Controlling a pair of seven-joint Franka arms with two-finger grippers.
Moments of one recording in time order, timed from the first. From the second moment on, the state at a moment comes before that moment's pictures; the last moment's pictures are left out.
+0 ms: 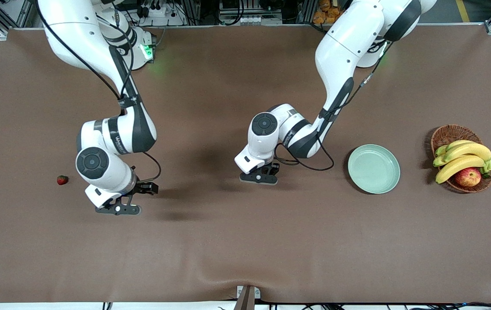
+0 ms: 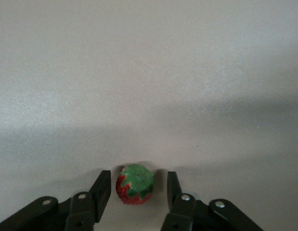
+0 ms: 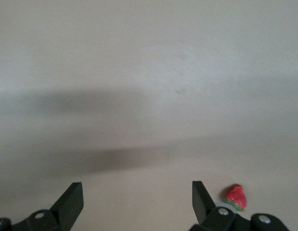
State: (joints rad) left arm -0.58 0.85 -0.19 -1.47 0.29 2.42 -0.79; right arm 0.50 0.59 -0.31 -1.62 0.09 2.12 0.24
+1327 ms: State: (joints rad) left arm -0.26 0.43 -0.20 -1.54 0.22 2.01 -0.62; right arm 0.32 0.58 -0.31 -1.78 0.12 2.02 0.13
